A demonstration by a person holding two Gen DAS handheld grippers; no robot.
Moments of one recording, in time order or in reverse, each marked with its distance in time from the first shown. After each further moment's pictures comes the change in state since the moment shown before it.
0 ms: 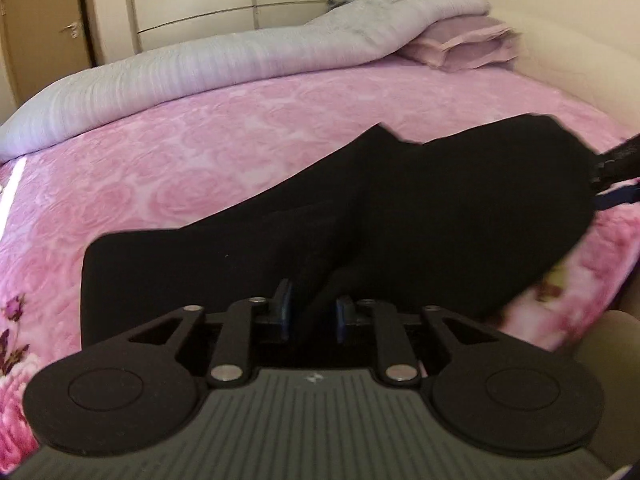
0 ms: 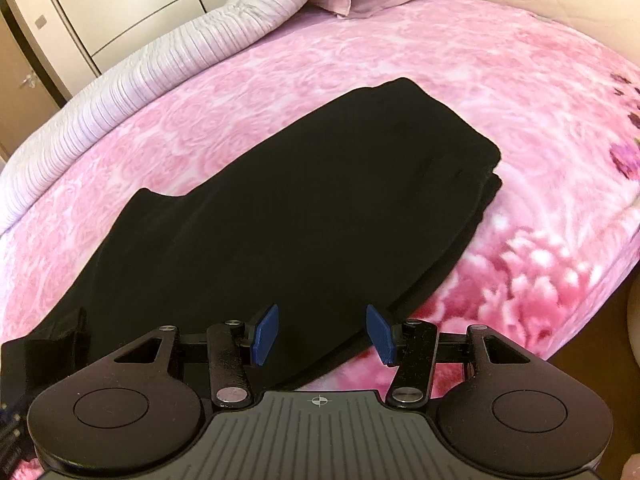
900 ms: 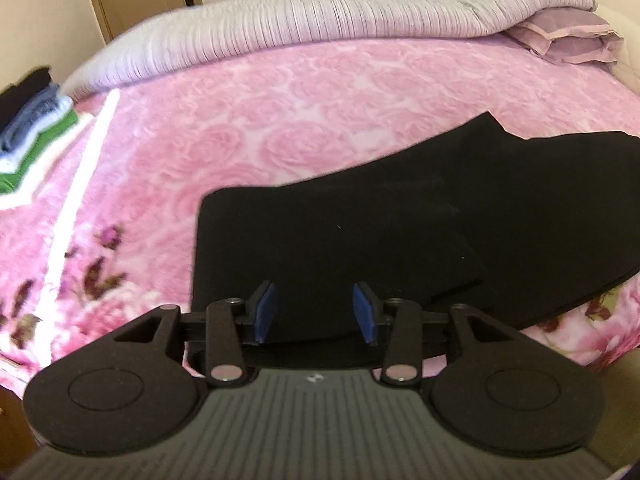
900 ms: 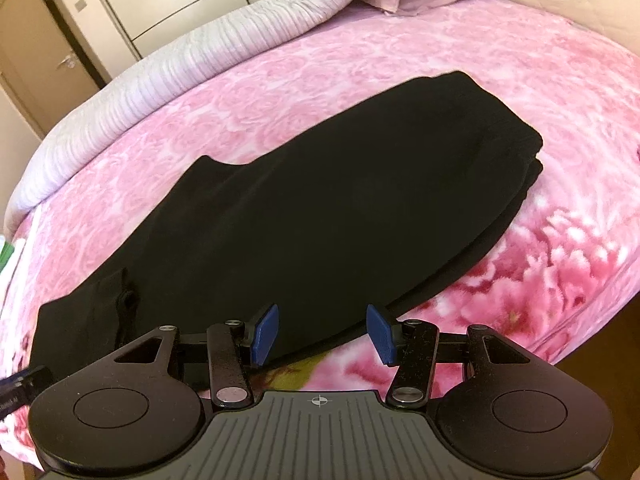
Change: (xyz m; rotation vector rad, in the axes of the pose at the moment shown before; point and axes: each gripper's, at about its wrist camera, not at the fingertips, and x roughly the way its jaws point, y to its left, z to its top) left arm -0.027 0.024 0.017 -0.144 0.172 0.313; right arm -0.019 0.036 -0.028 -0.098 0.011 0.085
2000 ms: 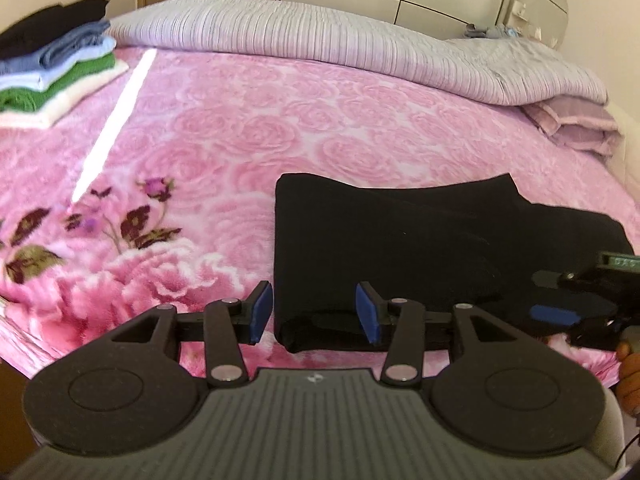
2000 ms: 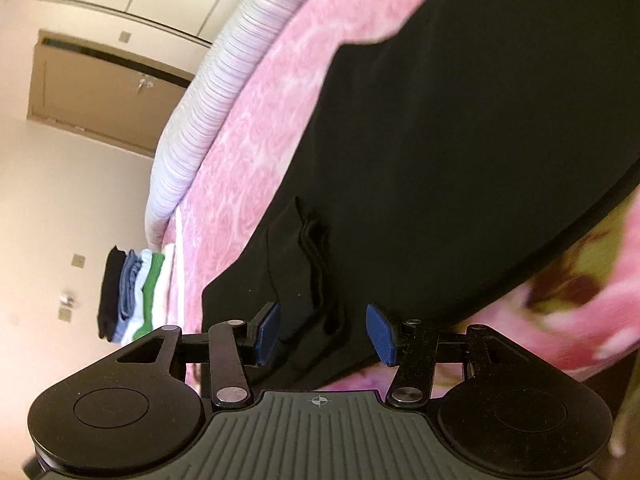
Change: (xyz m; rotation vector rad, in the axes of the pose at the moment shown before) left arm -0.010 0.113 -0.033 -0.271 -0.045 -0.150; right arm 0.097 0.069 -0.027 0.364 0.249 0.540
